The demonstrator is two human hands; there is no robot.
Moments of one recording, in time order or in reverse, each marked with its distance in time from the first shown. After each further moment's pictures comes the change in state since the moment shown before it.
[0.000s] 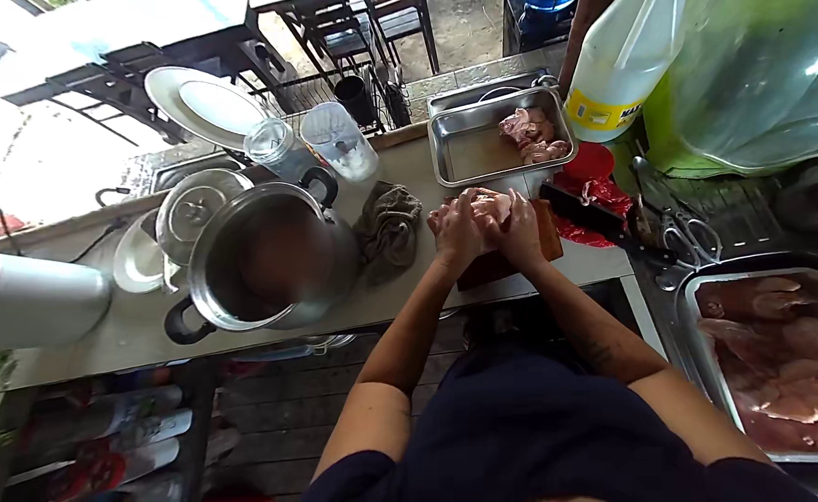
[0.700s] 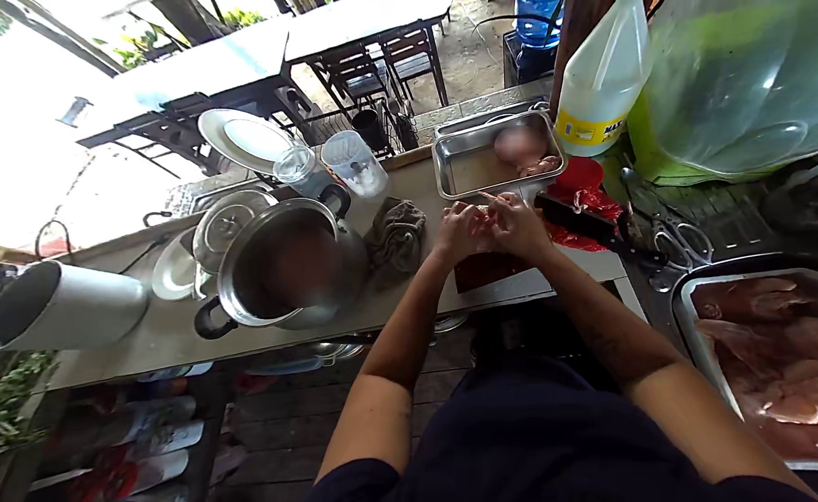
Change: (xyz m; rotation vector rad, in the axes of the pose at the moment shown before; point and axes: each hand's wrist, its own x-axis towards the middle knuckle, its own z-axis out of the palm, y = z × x) left_hand 0.019 -0.017 0.000 -0.071 -0.096 0.256; right_hand 0.026 -0.015 -0.044 -0.030 -0.167 -0.259
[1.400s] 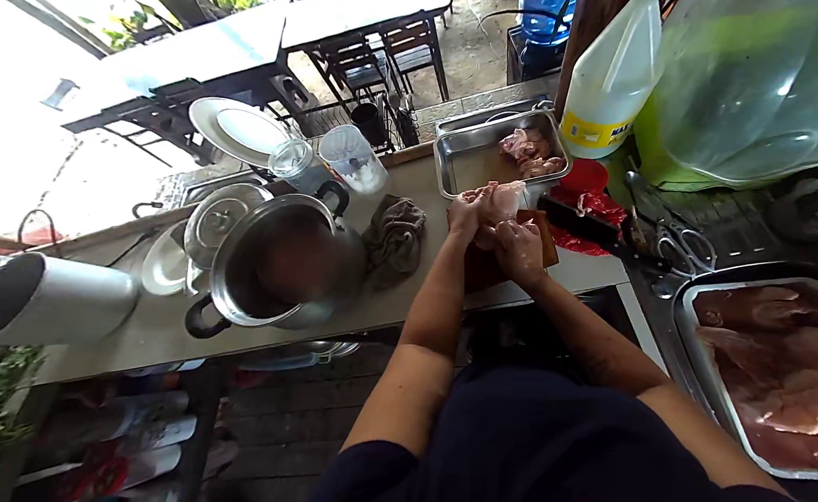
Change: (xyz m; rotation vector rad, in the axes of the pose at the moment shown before) left_hand 0.062 -0.019 0.039 -0.595 0.198 -0.537; right_hand -0.034 0.006 0.046 -0.221 0.296 -0.123
